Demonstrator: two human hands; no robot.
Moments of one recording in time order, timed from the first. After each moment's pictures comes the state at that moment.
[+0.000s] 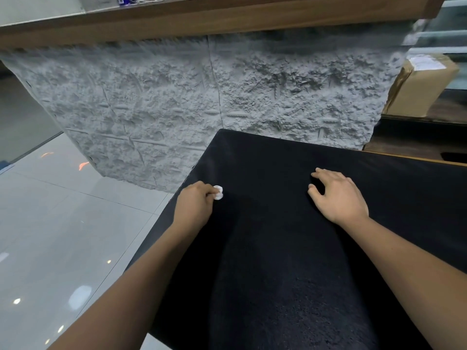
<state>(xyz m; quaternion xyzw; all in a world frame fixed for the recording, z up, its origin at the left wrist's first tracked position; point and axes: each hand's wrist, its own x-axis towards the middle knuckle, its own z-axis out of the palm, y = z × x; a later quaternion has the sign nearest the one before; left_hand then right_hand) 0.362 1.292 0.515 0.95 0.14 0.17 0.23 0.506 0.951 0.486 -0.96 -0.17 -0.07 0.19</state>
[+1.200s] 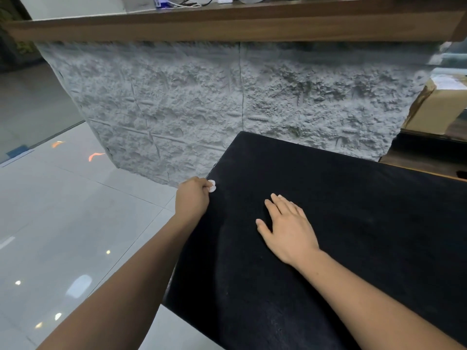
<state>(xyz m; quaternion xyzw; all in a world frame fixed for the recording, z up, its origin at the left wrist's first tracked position) 0.347 1.347 0.509 0.92 0.25 0.18 0.24 0.371 1.072 0.493 -0.95 -0.29 -0.02 0.11</state>
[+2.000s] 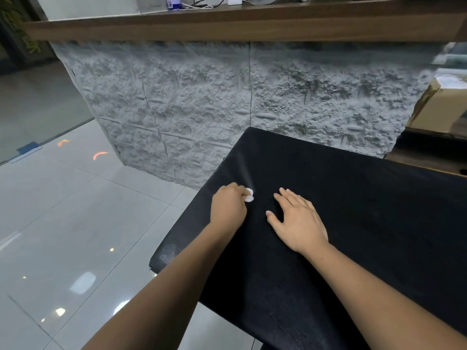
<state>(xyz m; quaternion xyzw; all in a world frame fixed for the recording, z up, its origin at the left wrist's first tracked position) 0.321 1.272 0.501 0.94 0.15 0.19 0.22 0.367 1.072 0.489 -0.95 -0.27 -0.05 0.14</state>
